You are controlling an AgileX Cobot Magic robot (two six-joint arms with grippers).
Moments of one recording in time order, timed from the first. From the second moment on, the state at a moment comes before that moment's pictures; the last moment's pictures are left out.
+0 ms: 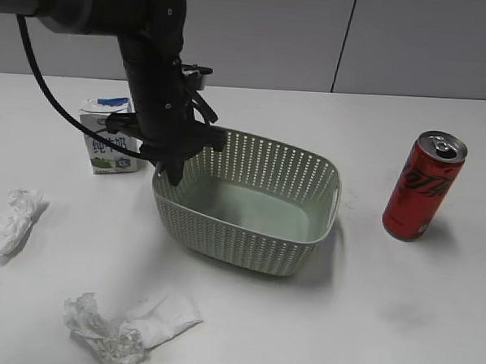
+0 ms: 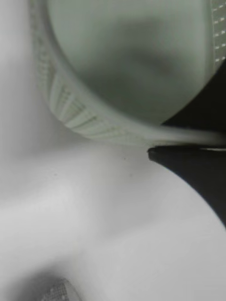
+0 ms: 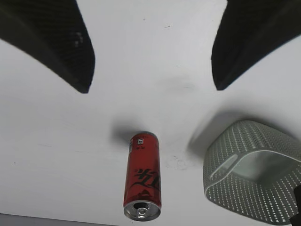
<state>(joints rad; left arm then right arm) -0.55 2.20 -1.72 -0.12 1.14 -0.18 0.18 0.00 -0.41 0.09 0.94 -0.07</state>
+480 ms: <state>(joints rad) -0.56 2.04 -1.71 -0.11 1.18 -0.32 0.18 0.00 -0.41 0.09 0.94 -0.07</state>
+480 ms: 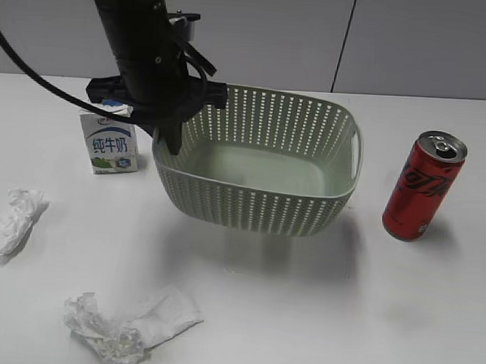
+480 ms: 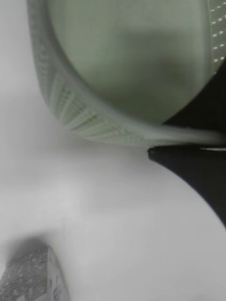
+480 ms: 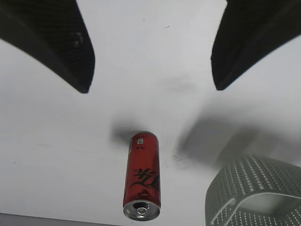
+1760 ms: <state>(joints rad) -0.61 1.81 -1.26 -0.15 0.90 -0.43 0.18 0.06 -0.48 0.10 0.94 -0.07</state>
